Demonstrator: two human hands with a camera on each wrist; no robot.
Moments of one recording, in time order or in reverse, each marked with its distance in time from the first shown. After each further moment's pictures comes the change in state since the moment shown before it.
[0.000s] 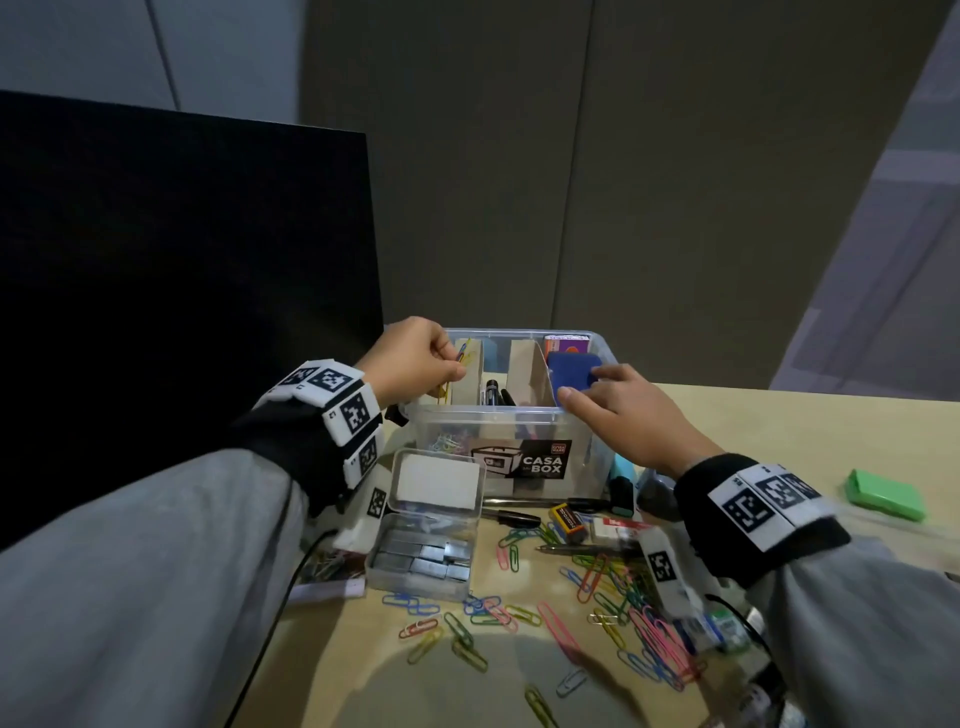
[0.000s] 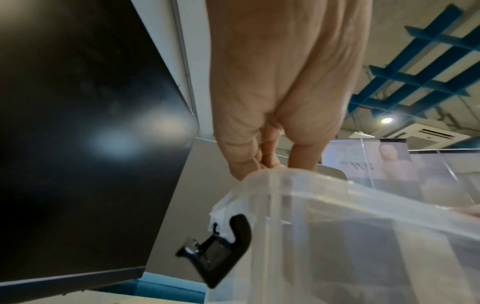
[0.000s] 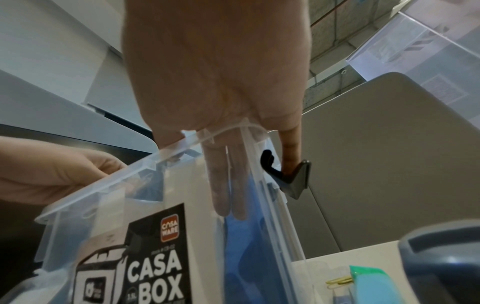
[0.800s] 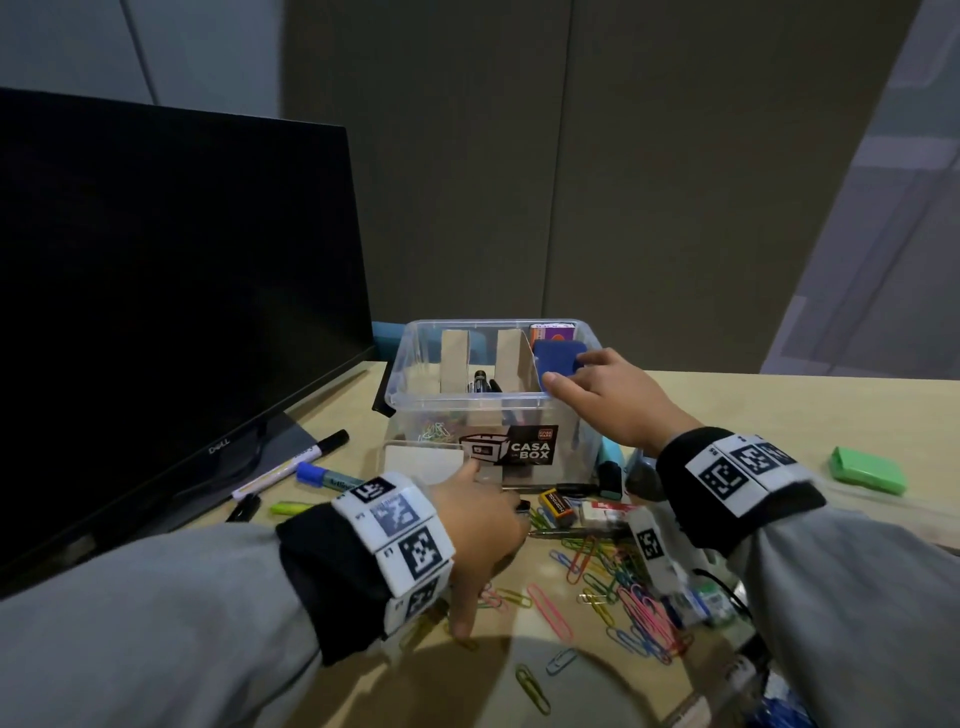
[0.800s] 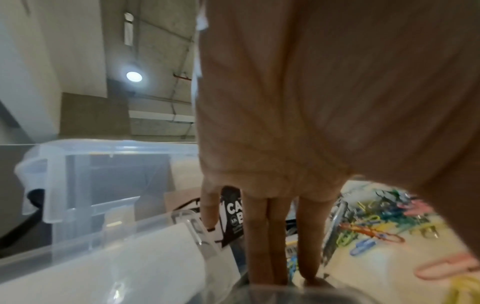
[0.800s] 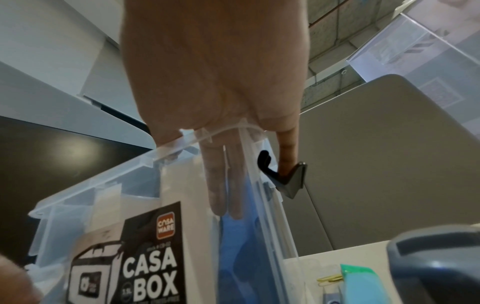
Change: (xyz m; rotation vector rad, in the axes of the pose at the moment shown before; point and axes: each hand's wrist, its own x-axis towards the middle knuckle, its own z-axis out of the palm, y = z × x) left_hand -0.085 0.027 0.091 1.181 -0.895 0.457; right_hand 0.003 0.002 0.002 -0.006 -0.003 -0.002
